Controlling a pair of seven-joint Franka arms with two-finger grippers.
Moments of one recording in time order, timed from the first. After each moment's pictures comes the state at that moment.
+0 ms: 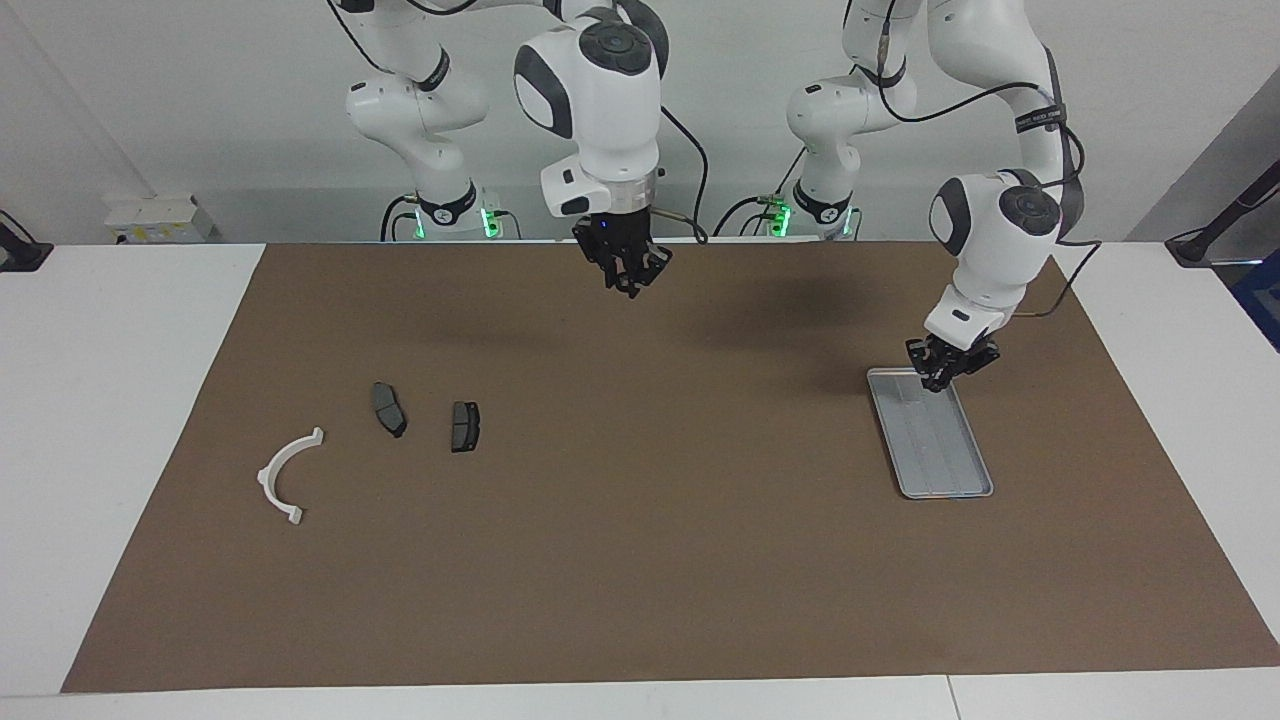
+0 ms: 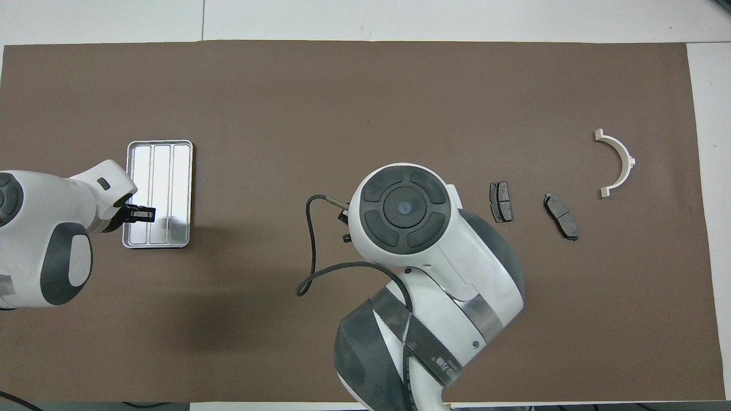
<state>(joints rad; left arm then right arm) 0.18 0.03 -0.18 -2.29 0.08 2.38 0.09 0.28 0.18 0.41 -1.69 -0.04 1.85 1.28</state>
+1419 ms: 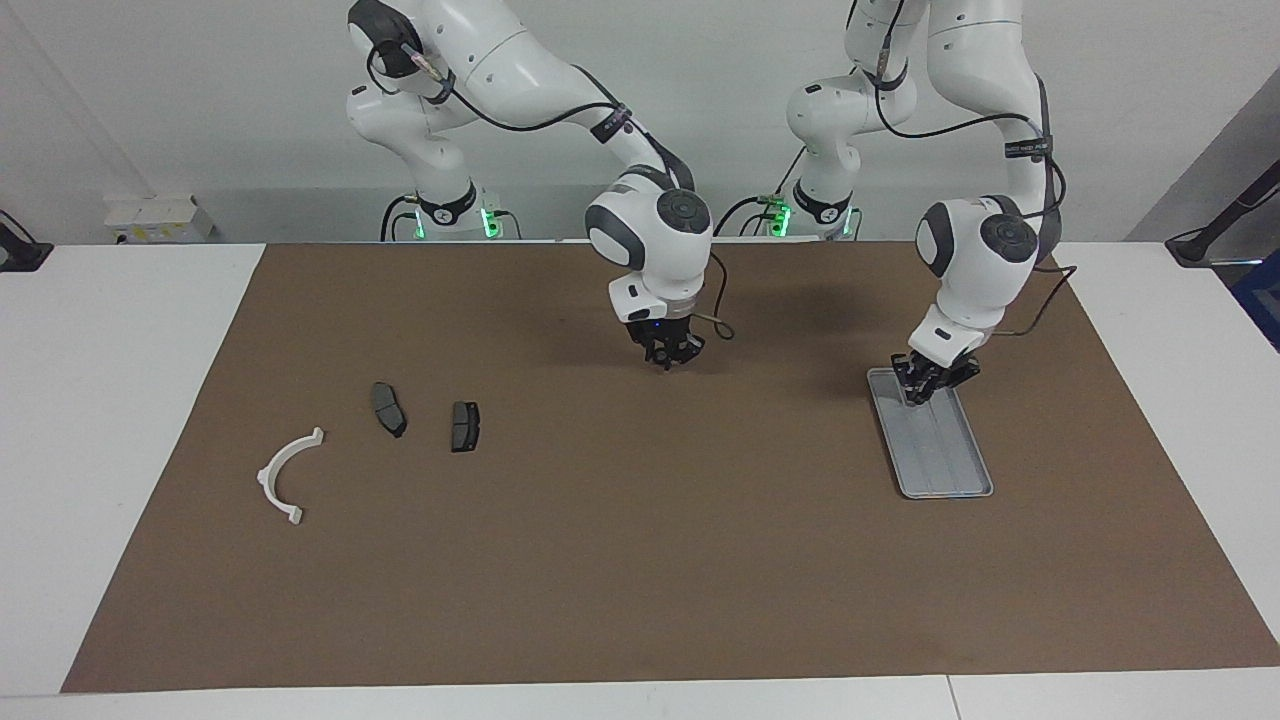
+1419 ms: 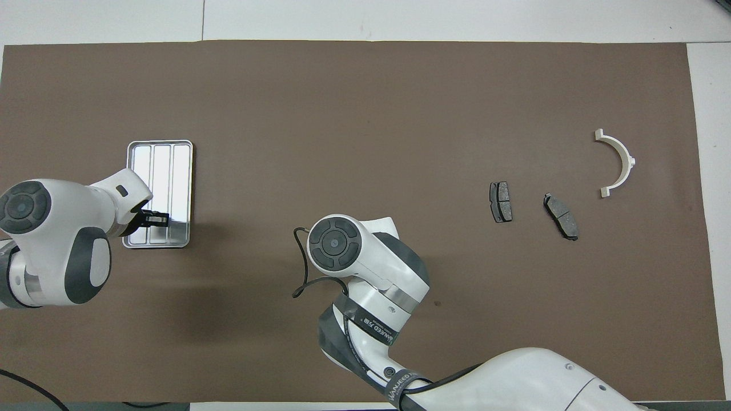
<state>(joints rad) 0.18 0.09 -0.18 -2.32 0.08 2.47 0.09 0.38 0.44 0.41 -1.84 -0.22 2.18 1.42</state>
